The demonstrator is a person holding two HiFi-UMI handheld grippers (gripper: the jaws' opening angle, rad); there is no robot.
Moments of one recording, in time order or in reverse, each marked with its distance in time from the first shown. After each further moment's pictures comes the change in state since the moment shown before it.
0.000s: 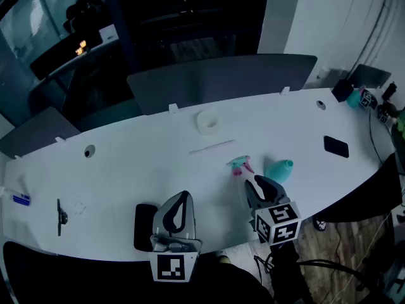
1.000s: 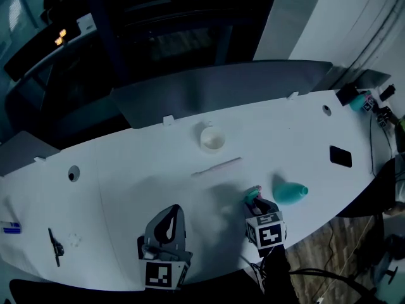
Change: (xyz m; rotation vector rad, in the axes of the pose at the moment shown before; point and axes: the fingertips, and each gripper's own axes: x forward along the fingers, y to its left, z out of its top) left arm 0.074 0.094 -0.069 -0.162 0.152 -0.075; right arm 0.103 -0.012 -0.090 0.060 0.508 -0.127
